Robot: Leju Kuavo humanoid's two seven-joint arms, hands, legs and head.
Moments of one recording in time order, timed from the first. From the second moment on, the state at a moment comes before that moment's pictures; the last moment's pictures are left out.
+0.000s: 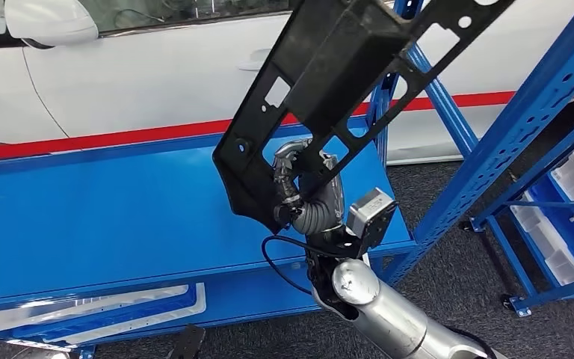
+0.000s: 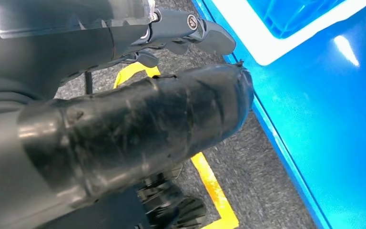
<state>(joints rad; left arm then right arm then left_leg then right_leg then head) -0.17 -0.06 -1.02 -0.23 0.48 0.45 -0.31 -0.47 -0.01 0.82 -1.69 -0.22 -0.44 -0.44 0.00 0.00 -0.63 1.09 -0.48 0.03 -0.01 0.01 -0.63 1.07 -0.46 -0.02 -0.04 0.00</state>
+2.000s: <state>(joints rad) -0.16 -0.06 -0.97 -0.23 0.52 0.50 -0.28 -0.36 -0.07 0.82 -1.84 0.01 -0.47 -0.36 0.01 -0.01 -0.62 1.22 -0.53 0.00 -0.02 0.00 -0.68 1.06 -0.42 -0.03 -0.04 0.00</state>
